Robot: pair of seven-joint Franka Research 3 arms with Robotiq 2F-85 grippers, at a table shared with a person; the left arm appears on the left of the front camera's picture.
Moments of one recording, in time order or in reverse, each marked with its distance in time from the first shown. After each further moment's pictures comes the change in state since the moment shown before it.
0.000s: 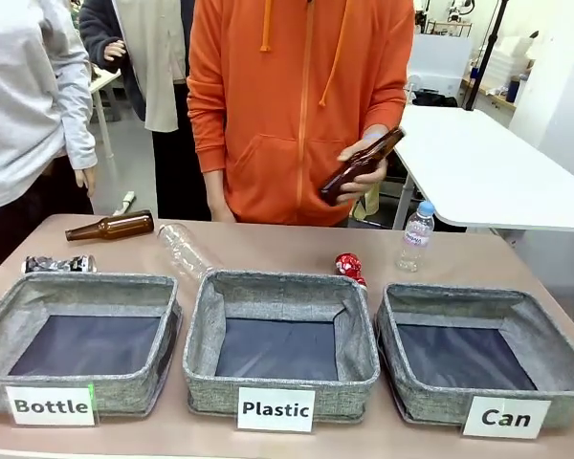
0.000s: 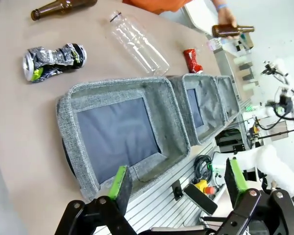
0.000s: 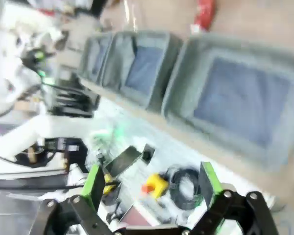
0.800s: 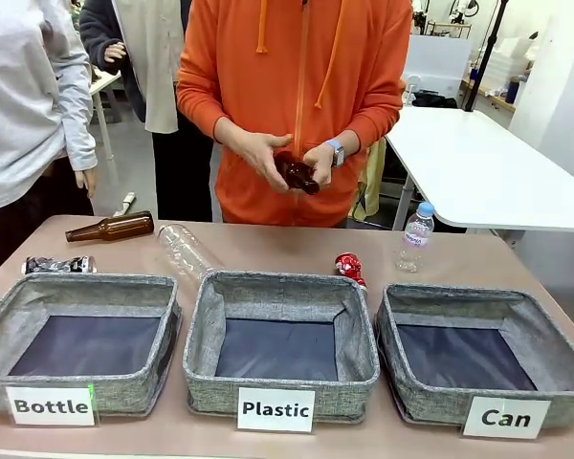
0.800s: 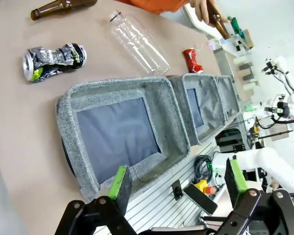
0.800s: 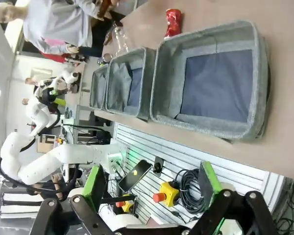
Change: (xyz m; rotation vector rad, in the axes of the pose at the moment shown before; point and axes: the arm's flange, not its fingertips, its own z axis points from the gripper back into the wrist) left arm 0.000 0.000 0.000 -0.001 0.001 0.000; right arm -0.031 -0.045 0.035 0.027 -0.166 -0.157
